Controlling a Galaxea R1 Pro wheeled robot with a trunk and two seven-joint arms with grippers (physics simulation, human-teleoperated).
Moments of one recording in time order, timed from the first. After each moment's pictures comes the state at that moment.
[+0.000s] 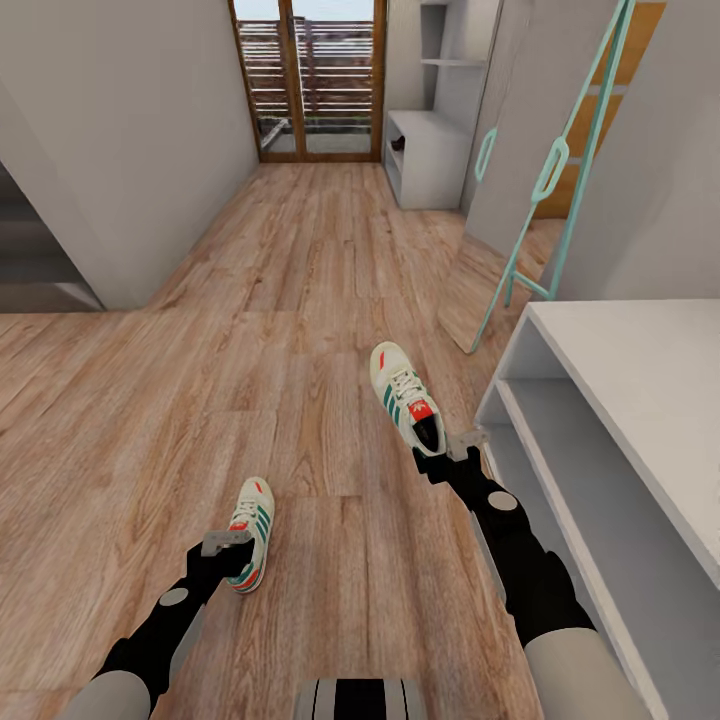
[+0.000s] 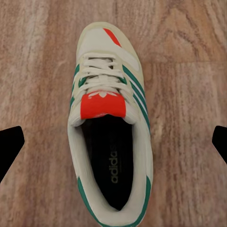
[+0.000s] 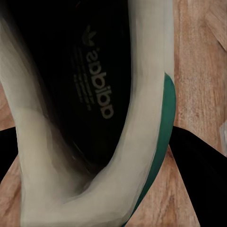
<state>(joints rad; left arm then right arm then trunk) -0.55 0.04 0.16 -0.53 -0.11 -0.11 -0.08 -0.59 0.08 0.00 -1.13 0.22 0.21 0.19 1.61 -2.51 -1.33</state>
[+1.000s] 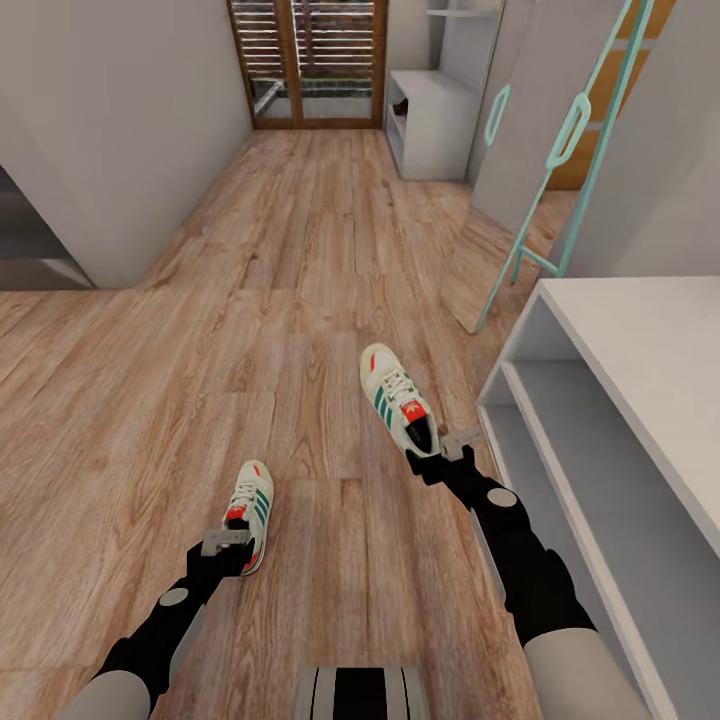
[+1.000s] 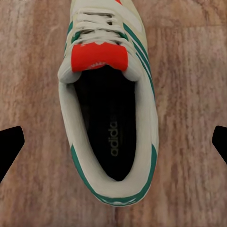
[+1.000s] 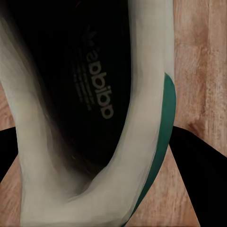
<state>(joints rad) -0.55 0.04 0.16 -0.53 -0.11 -0.11 -0.08 -0.59 0.09 0.00 -1.15 0.22 0.26 0.27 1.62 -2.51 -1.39</state>
